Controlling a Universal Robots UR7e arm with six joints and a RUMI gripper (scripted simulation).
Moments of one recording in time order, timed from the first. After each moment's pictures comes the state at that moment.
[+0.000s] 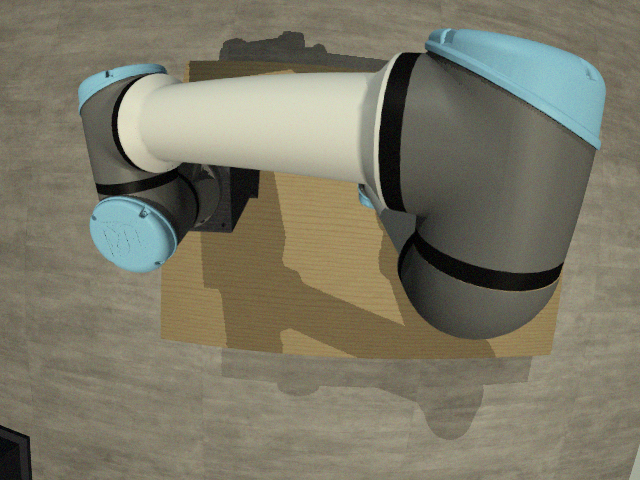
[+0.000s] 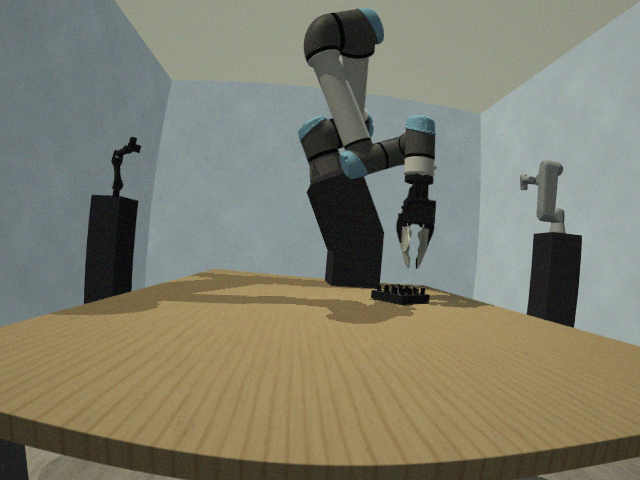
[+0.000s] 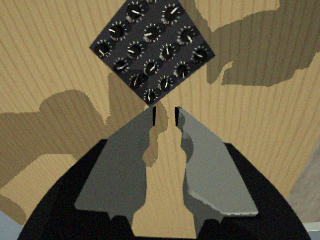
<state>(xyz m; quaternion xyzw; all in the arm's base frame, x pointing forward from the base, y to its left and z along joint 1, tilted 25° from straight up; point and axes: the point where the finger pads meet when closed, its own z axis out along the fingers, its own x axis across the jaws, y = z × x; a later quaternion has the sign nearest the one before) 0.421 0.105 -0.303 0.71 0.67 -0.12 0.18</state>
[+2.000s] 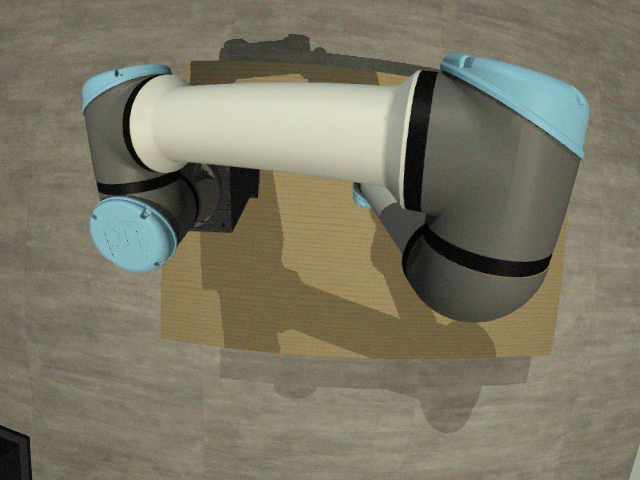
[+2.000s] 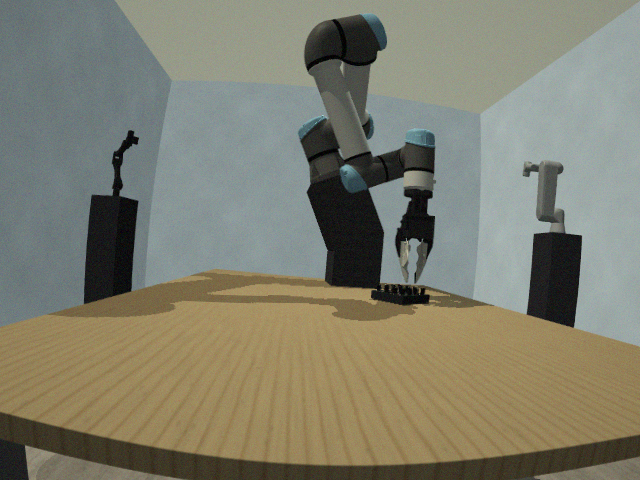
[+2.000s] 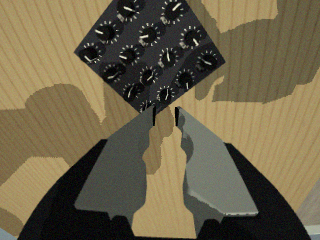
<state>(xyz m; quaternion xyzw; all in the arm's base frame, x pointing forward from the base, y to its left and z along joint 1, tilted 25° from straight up) 0.424 0.090 -0.335 0.71 0.67 -0.12 0.18</state>
